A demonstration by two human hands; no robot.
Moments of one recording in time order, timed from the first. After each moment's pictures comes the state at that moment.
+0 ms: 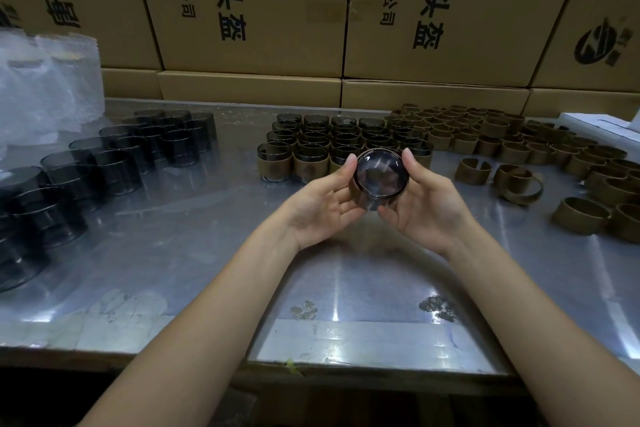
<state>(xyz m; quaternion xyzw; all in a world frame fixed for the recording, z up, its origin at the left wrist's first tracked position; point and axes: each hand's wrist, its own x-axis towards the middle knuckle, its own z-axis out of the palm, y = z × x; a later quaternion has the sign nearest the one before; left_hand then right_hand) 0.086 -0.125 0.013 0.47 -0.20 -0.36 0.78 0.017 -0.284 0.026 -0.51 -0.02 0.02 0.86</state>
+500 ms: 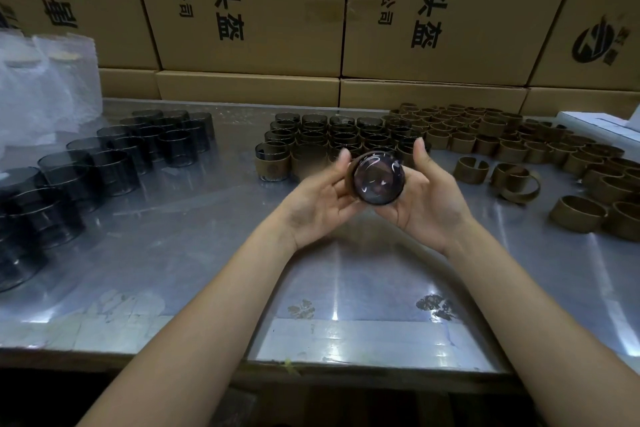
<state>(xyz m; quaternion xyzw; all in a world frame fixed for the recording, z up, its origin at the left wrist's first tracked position) 0.079 -0.127 0.017 0.48 -0.24 -0.32 0.78 0.017 -0.287 0.026 -0.54 -0.05 0.02 0.84</state>
